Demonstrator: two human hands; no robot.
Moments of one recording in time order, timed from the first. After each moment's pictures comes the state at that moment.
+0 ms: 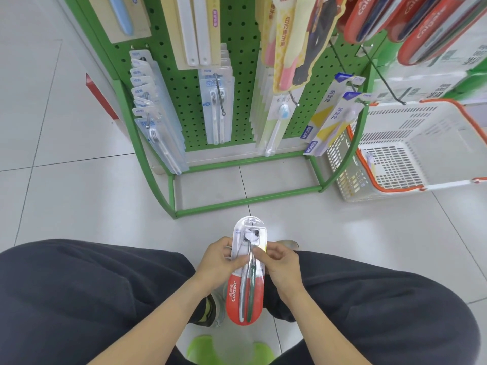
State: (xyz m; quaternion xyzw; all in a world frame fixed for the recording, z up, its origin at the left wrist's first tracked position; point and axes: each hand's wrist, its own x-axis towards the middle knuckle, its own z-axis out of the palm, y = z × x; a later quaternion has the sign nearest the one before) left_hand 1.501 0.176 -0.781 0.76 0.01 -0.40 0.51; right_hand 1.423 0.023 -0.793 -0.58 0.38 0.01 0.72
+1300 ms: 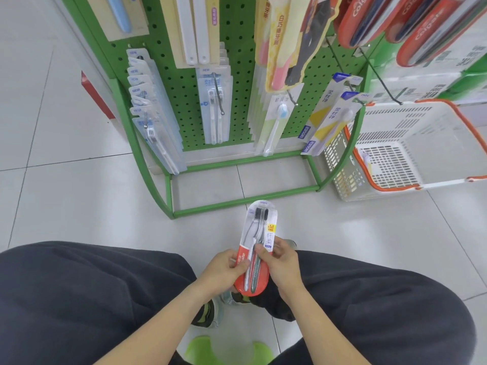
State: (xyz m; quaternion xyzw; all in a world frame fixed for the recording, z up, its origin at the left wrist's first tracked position) left_hand 1.491 0.172 -0.784 0.74 -0.01 -0.49 0.46; right_hand 1.423 0.019 -0.796 -0.60 0.37 0.01 0.71
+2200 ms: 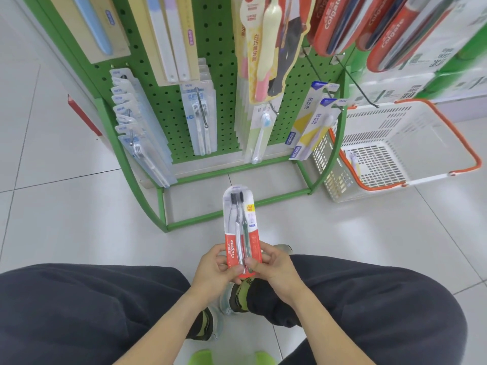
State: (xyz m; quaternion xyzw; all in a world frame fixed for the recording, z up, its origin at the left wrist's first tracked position) left_hand 1.496 0.174 -0.777 0.71 0.02 -0.39 0.58; right_hand 1.425 0.008 -0.782 -0.55 0.25 0.11 0.79
